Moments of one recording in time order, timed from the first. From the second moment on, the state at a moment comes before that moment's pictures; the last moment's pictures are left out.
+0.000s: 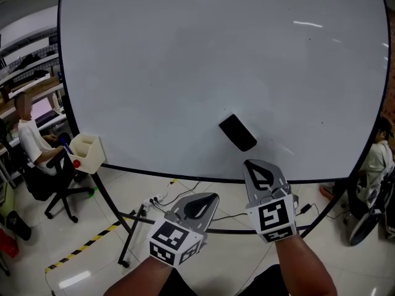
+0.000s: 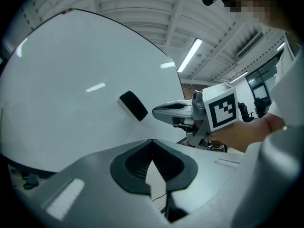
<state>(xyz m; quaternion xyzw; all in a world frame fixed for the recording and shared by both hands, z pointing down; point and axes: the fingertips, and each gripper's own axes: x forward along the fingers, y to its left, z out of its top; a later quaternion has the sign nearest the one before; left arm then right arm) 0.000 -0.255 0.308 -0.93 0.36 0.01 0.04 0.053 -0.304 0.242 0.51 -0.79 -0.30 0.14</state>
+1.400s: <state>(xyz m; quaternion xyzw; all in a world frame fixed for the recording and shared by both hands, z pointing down) -0.009 -0.221 0.307 -0.93 0.37 -0.02 0.05 0.114 -0.205 0.291 0.46 -0.89 -0.03 0.01</state>
